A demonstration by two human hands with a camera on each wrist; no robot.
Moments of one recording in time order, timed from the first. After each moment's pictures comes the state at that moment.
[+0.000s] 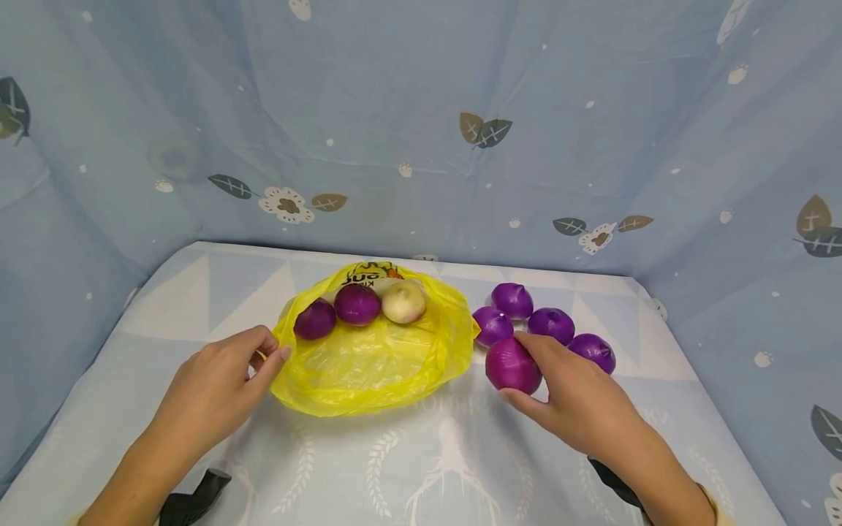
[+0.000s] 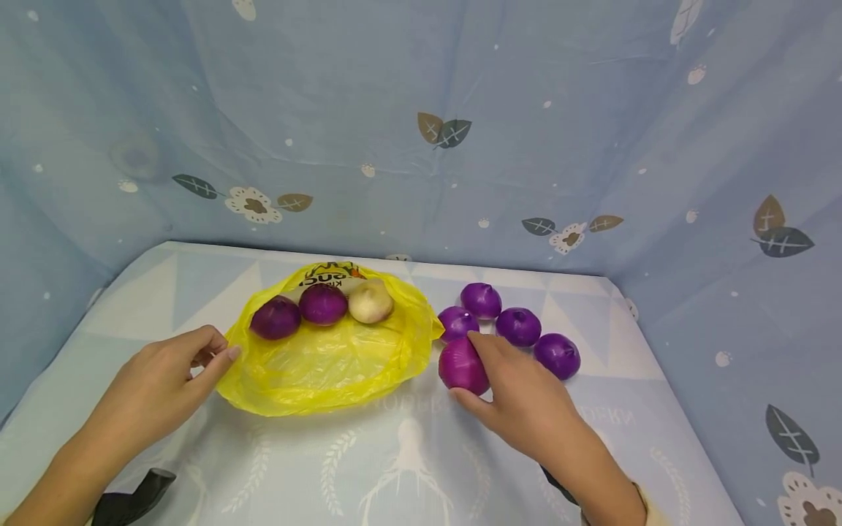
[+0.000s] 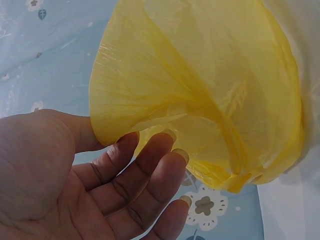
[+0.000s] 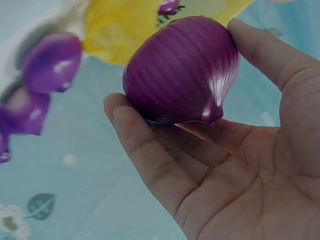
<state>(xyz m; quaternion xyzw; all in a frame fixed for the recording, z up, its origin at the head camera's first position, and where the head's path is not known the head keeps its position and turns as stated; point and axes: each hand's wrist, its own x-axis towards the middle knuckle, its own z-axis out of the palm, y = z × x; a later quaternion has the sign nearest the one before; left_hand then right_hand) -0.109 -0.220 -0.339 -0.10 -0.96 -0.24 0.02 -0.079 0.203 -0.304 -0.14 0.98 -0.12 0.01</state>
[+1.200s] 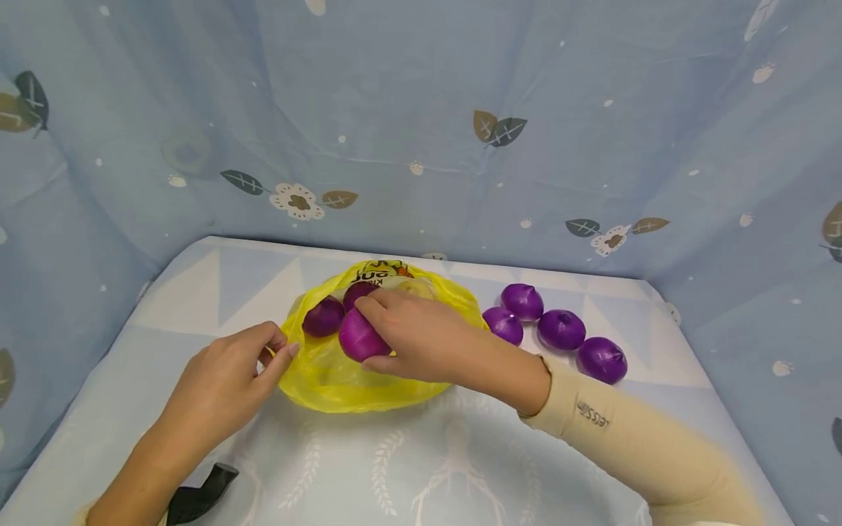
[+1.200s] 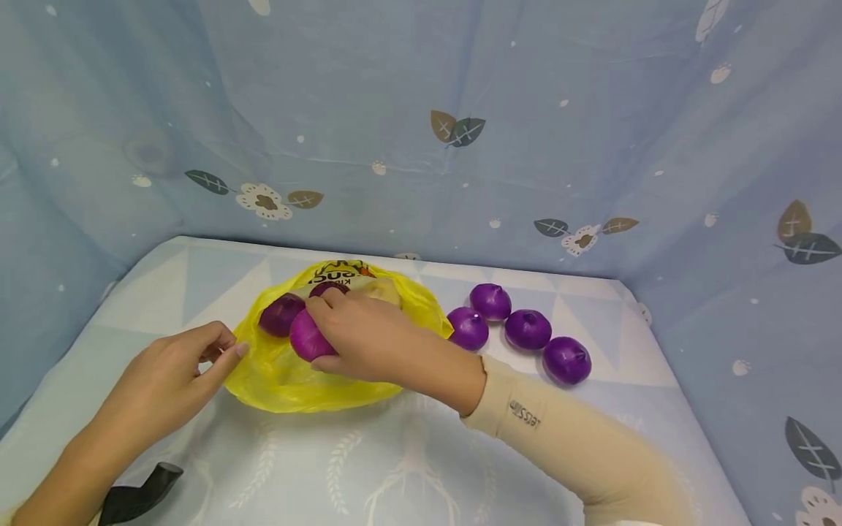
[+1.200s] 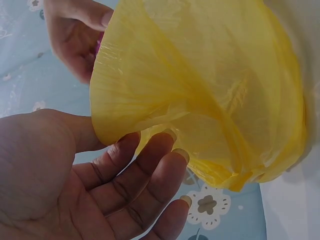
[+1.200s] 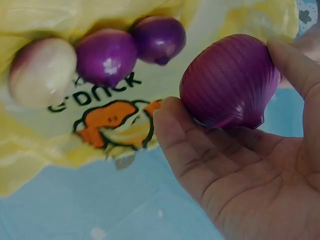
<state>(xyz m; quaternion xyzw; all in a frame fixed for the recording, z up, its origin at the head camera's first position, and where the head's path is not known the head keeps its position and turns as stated) -0.107 -0.222 -0.339 -0.11 -0.96 -0.24 0.04 -0.169 0.043 -0.291 -0.41 0.91 -0.02 0.06</state>
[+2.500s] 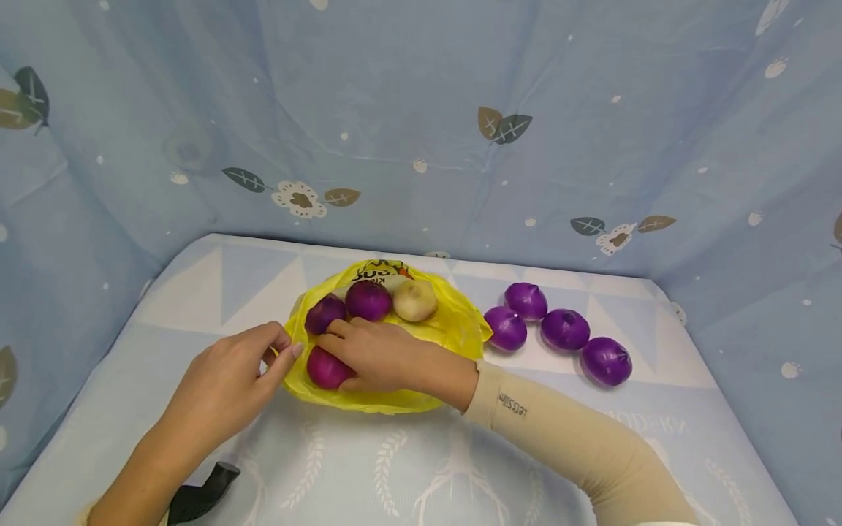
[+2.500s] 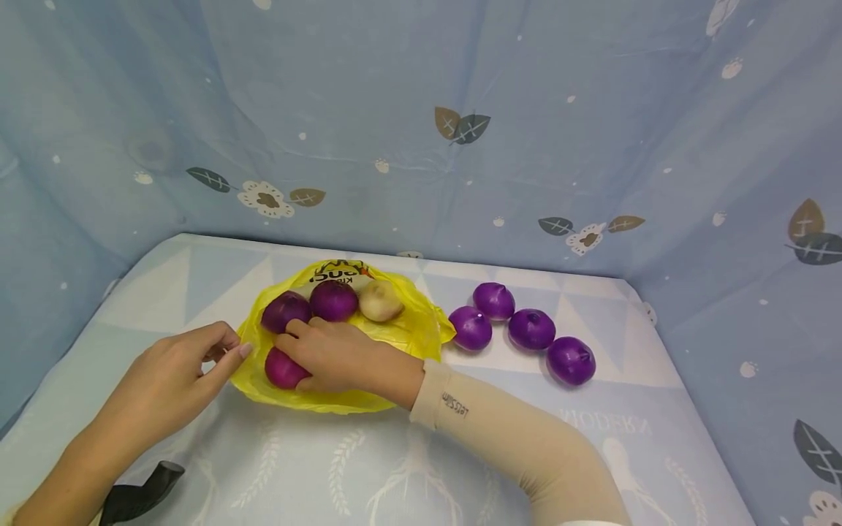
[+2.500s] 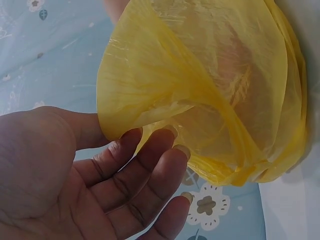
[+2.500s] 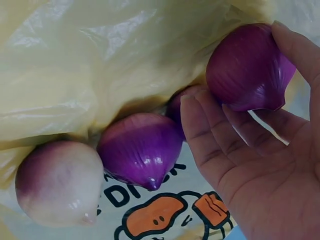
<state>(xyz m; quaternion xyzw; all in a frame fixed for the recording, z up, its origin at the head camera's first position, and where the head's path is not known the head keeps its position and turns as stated) -0.108 -0.222 -0.339 -0.12 -0.96 -0.24 0.04 -0.191 -0.007 -0.373 -0.50 0.86 0.02 0.07</state>
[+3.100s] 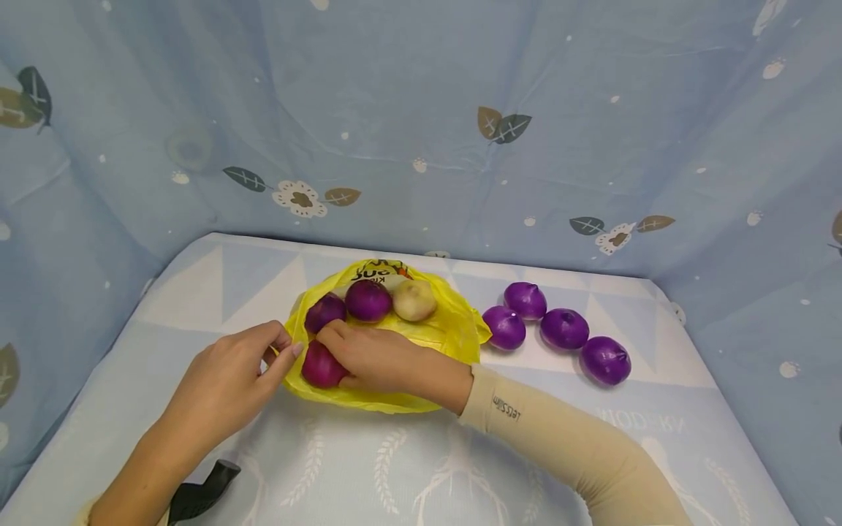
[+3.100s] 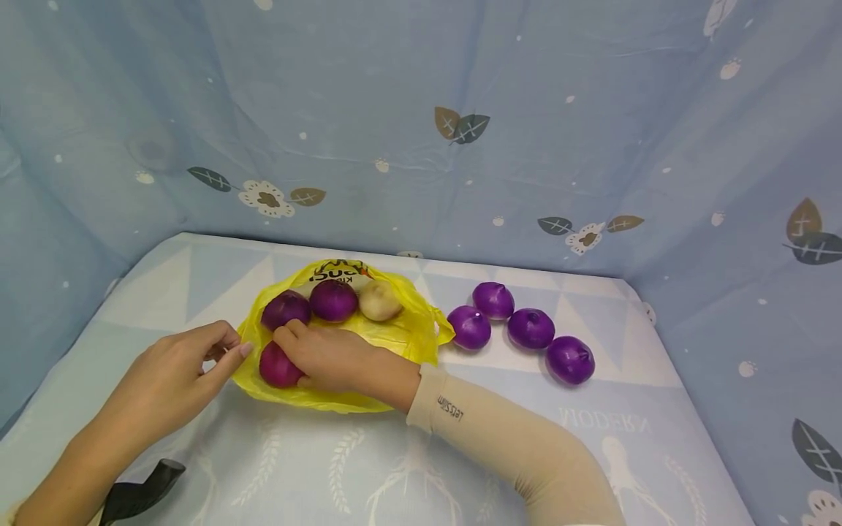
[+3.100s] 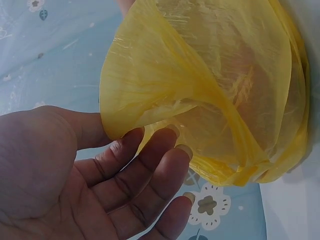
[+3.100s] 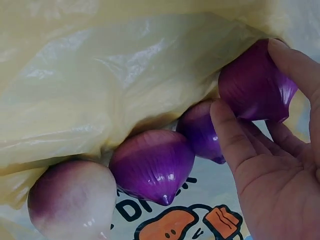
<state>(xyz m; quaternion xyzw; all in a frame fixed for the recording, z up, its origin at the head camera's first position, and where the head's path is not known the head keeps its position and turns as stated) -0.107 -0.221 -0.338 -0.12 -0.96 -0.24 0.03 -0.187 -0.007 -0.385 -0.51 0.86 -0.05 0.06</state>
